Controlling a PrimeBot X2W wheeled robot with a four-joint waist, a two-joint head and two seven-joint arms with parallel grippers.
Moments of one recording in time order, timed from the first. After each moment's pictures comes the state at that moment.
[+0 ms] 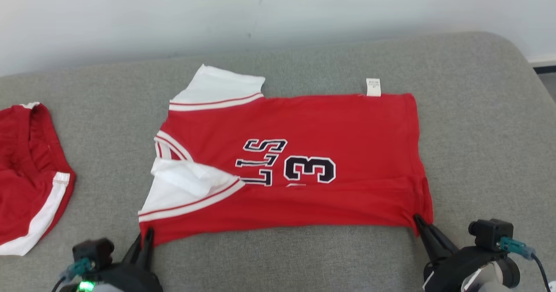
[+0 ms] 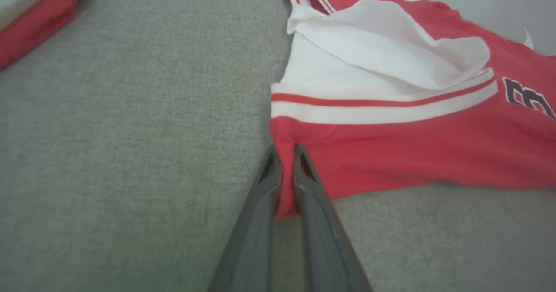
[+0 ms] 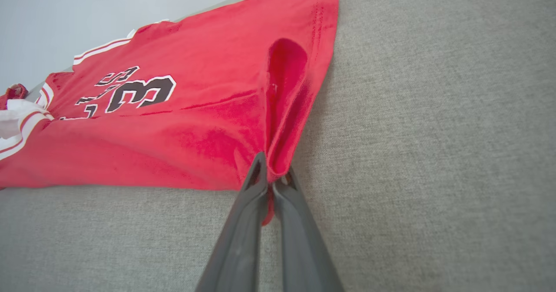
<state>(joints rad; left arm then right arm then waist) -0.35 0.23 -0.29 0.78 -0.57 -0.11 -0.25 -0.33 -0.42 0.61 0.62 0.90 0.13 -0.25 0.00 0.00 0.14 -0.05</state>
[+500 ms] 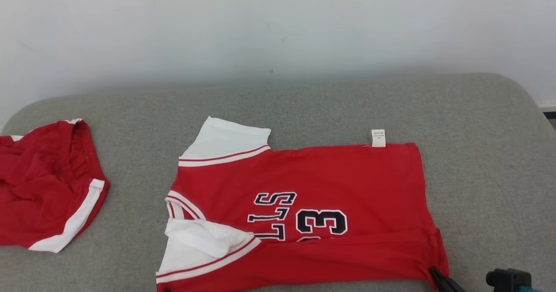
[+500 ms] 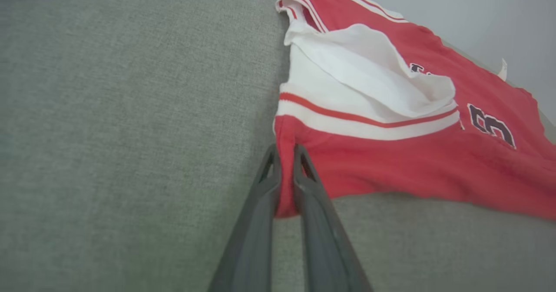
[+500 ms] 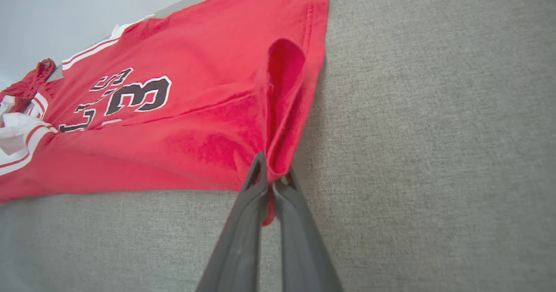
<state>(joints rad) -0.02 0.17 -0.22 0.52 -0.59 -0.06 -0.26 -0.14 -0.50 0.62 0.53 0.97 0.13 -0.24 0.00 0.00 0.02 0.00</state>
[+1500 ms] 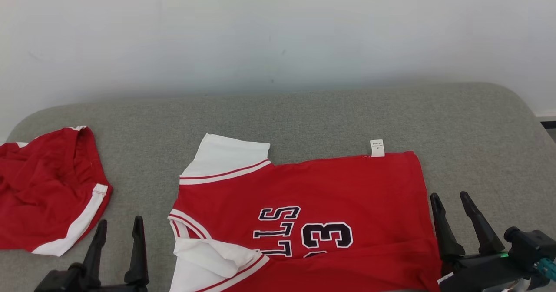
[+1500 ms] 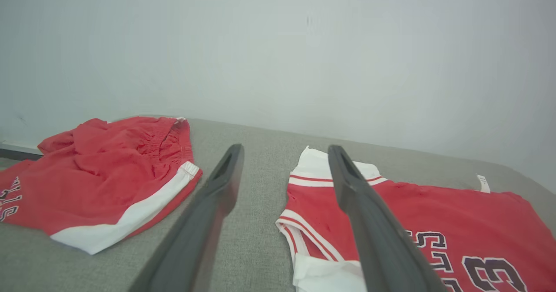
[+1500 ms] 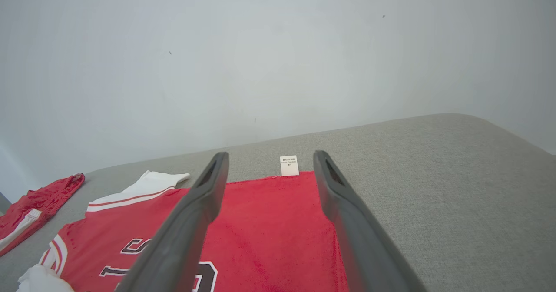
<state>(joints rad) 0.00 0.12 0.01 0.13 -0.30 -0.05 -0.26 -0.09 -0.30 0.18 0.25 0.53 0.13 -0.26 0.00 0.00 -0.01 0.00</state>
